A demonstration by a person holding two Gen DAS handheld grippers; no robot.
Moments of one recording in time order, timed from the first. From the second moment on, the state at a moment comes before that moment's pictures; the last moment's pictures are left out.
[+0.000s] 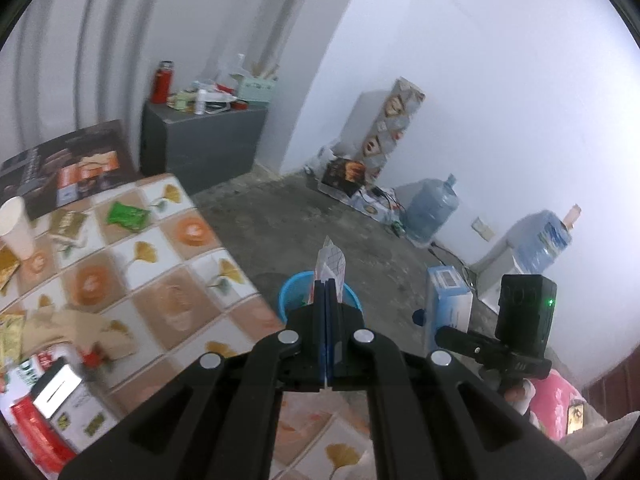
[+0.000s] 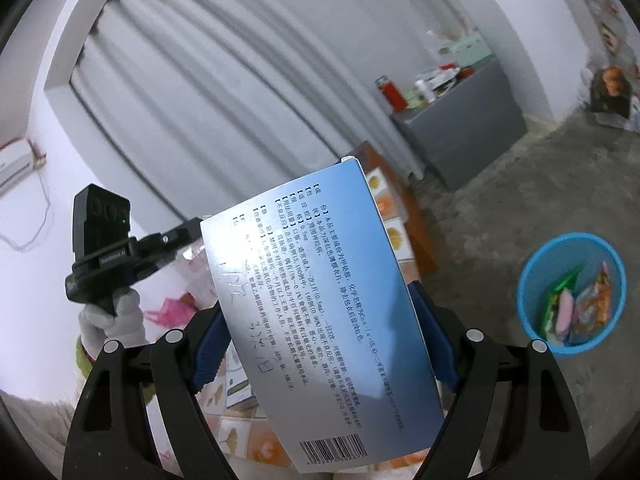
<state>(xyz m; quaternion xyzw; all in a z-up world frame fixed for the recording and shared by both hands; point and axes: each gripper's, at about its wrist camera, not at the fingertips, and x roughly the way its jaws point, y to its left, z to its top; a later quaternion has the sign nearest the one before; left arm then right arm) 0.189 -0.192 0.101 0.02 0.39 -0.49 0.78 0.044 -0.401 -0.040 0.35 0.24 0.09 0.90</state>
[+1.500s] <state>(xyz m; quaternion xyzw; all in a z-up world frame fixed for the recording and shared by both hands) 0.214 -0.460 -0.112 0.12 0.50 -0.46 0.73 0.051 -0.610 -0.278 0.56 0.36 -0.16 0.73</state>
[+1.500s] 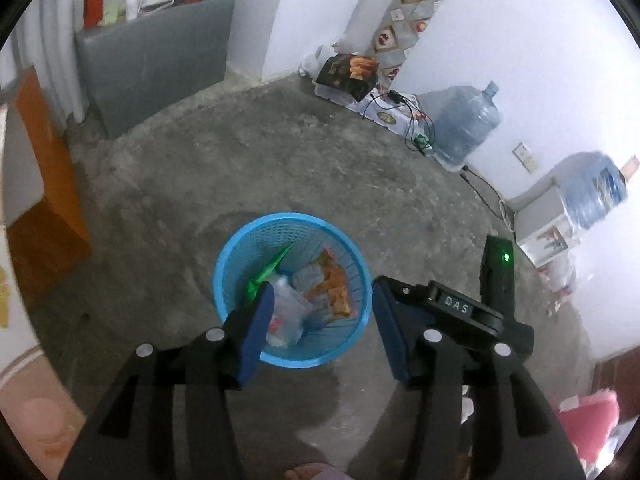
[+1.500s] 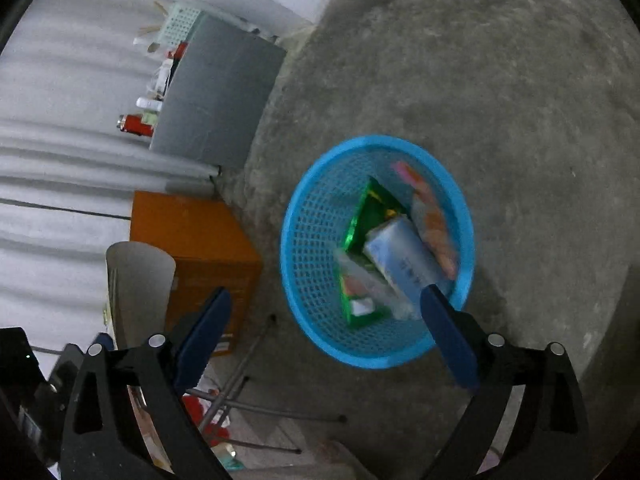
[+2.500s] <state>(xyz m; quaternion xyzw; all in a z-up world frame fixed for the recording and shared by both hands) 0.128 -0.246 0.032 0.05 0.36 -0.41 0.84 0.014 -0.439 -0.094 0.23 0.28 -0.17 0.92</state>
